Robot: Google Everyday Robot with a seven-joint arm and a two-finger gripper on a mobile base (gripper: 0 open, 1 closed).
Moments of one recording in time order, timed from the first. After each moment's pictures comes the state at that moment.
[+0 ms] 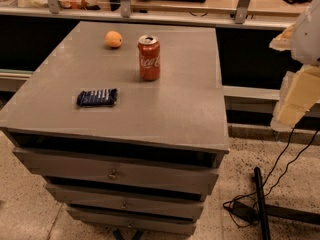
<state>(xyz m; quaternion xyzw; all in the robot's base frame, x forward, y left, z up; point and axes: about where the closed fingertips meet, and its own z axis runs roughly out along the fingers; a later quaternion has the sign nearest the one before) 0.438 -0.216 0.977 -0.60 0.78 -0.04 0.16</state>
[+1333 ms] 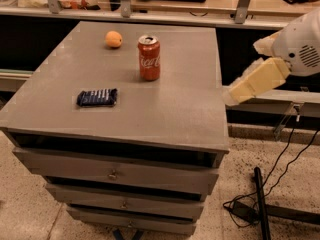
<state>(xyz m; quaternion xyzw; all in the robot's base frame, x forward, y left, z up) 0.483 -0.170 0.973 -0.45 0.81 0.14 0.35</state>
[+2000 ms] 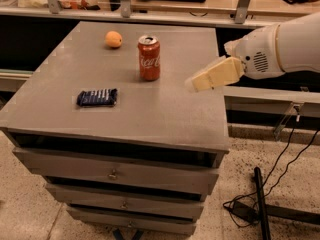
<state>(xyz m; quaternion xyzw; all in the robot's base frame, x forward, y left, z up) 0.530 -0.115 0.960 -0.39 0.78 0.22 0.43</state>
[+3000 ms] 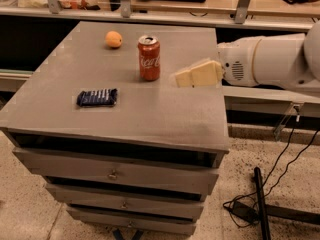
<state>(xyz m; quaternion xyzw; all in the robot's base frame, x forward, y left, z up) 0.553 -0.091 0.951 -0.33 0.77 0.22 0.50</state>
